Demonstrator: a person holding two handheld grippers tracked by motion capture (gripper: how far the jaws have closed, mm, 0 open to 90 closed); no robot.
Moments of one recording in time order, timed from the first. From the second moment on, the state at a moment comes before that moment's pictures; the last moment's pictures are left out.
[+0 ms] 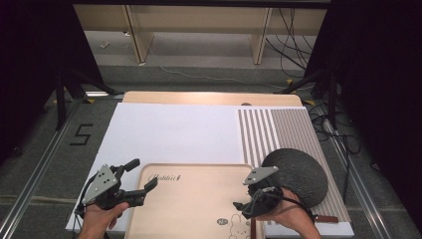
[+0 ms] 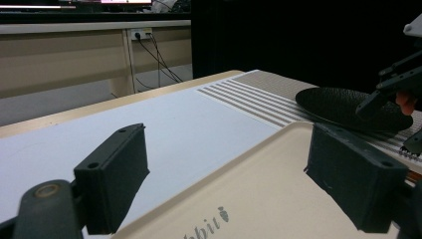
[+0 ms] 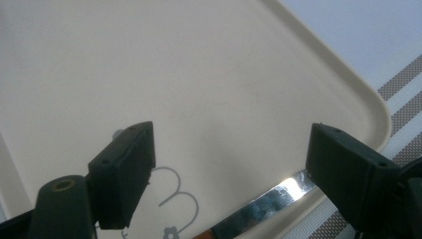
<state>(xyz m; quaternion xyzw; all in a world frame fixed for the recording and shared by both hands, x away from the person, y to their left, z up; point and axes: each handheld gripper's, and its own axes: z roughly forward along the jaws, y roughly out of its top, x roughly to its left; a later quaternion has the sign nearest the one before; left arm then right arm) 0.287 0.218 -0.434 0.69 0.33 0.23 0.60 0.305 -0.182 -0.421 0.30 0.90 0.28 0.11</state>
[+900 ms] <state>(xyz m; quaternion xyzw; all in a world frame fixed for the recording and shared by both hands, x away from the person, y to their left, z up) 0.288 0.220 -0.435 0.69 0.34 0.23 0.60 0.301 -0.230 -0.409 0.35 0.87 0.32 0.13</state>
